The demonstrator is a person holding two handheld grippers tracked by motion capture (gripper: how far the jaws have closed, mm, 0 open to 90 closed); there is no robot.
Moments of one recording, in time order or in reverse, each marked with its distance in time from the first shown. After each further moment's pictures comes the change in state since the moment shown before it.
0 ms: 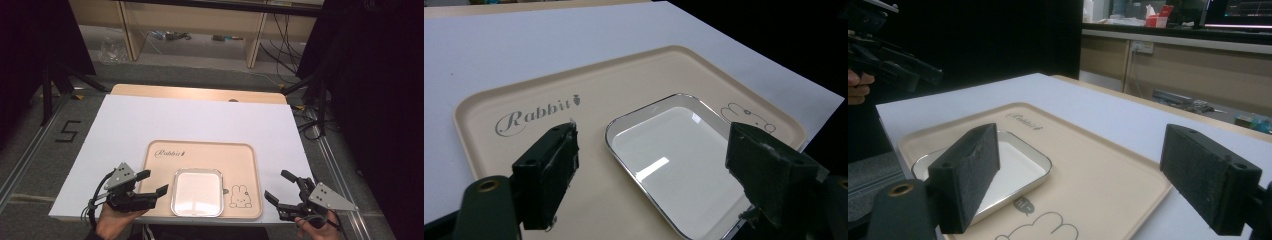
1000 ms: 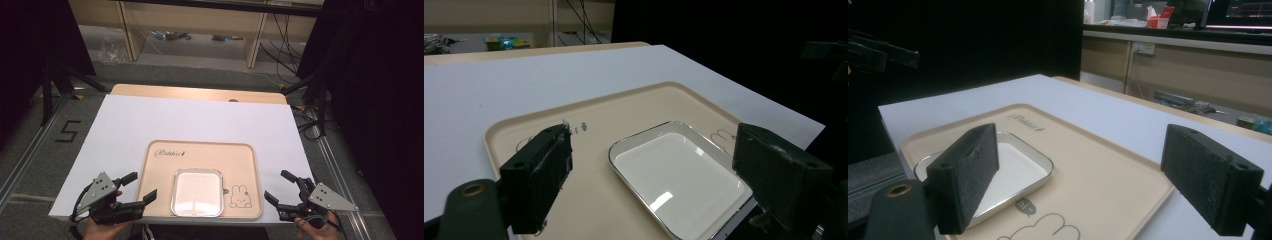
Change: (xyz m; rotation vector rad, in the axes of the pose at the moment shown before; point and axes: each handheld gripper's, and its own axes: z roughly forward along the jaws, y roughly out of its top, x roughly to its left) left arm -0.005 -0.010 -0.039 -0.147 0.007 0.063; right arm 0.000 0.001 -0.001 -0.007 -0.015 -0.020
